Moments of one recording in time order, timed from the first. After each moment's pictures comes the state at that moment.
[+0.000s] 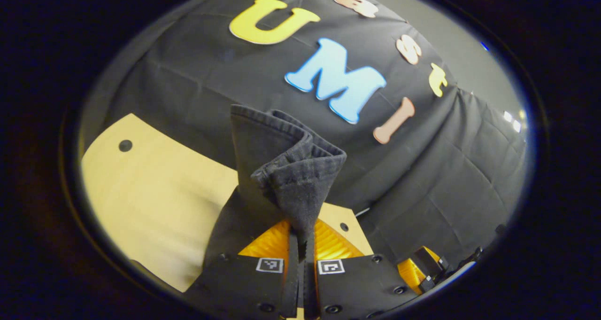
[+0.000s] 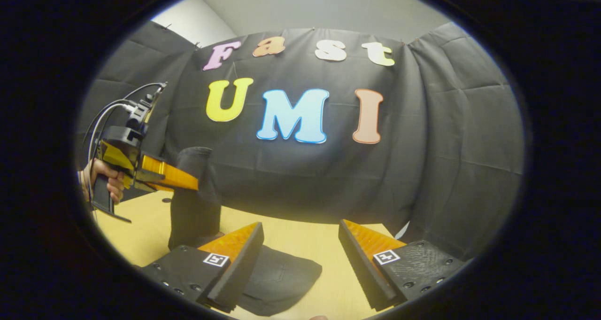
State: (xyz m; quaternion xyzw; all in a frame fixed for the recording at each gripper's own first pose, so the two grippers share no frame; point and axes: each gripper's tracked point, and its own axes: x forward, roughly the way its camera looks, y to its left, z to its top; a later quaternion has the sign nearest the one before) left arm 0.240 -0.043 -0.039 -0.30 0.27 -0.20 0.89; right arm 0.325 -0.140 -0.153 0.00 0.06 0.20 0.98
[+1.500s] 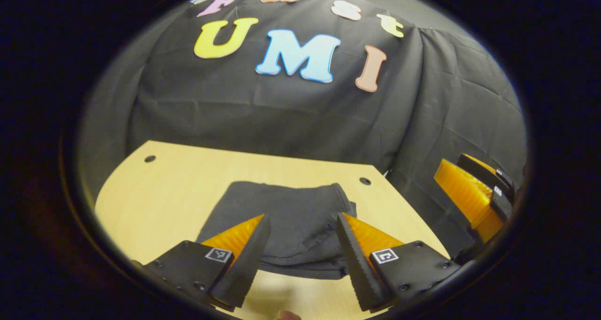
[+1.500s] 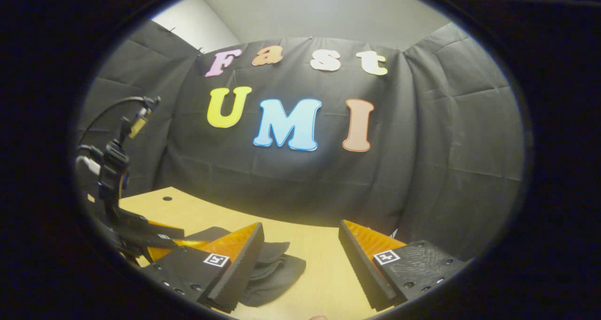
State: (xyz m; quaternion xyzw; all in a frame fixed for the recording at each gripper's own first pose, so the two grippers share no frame) left arm 0.123 -0.101 -0.090 -0.10 0.23 -0.12 0.96; right arm 0.292 -0.197 -0.139 -0.01 0.03 0.19 0.98
